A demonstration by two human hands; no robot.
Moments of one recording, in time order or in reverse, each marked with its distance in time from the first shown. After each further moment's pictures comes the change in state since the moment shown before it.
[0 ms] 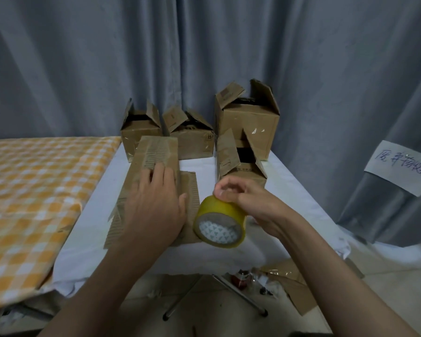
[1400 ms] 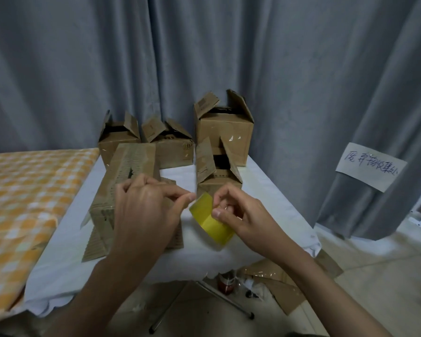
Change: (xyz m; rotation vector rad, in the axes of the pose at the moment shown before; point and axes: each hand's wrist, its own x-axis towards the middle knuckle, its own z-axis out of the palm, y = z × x) left_hand -0.012 0.027 -0.024 -0.469 0.328 0.167; right_hand -0.050 0.023 -0.017 -0.217 0.141 -0.491
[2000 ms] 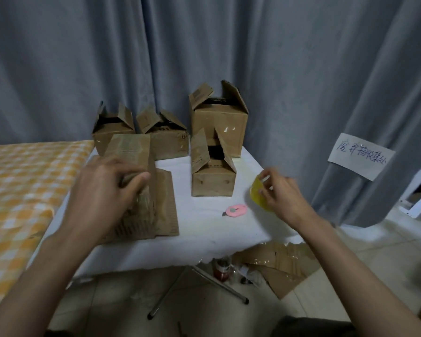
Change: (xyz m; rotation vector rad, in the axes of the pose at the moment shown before) left_hand 0.013 -0.061 -0.022 0.078 -0.047 0.031; right_hand -0.007 0.055 -0.068 -0.675 0.161 0.352
